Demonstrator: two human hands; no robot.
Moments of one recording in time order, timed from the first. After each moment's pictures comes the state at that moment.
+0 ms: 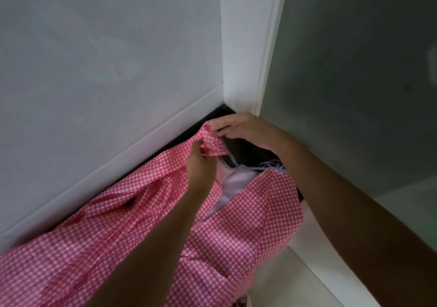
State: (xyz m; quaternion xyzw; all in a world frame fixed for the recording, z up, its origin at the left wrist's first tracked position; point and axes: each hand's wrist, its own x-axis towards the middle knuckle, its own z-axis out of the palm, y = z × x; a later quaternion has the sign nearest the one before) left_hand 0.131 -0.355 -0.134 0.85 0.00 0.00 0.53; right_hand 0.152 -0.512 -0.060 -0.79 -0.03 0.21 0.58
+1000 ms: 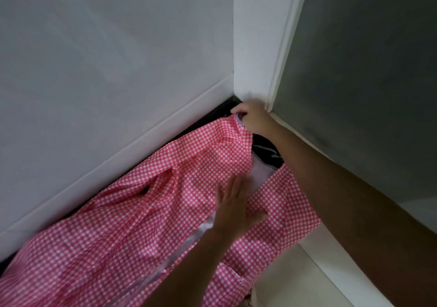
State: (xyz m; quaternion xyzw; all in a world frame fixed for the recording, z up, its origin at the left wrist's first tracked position) left_hand 0.053 -0.353 -0.219 0.94 -0.27 -0.11 0.19; right_hand 0.211 -0.510 -0.123 -0.90 0.06 0.08 0.43
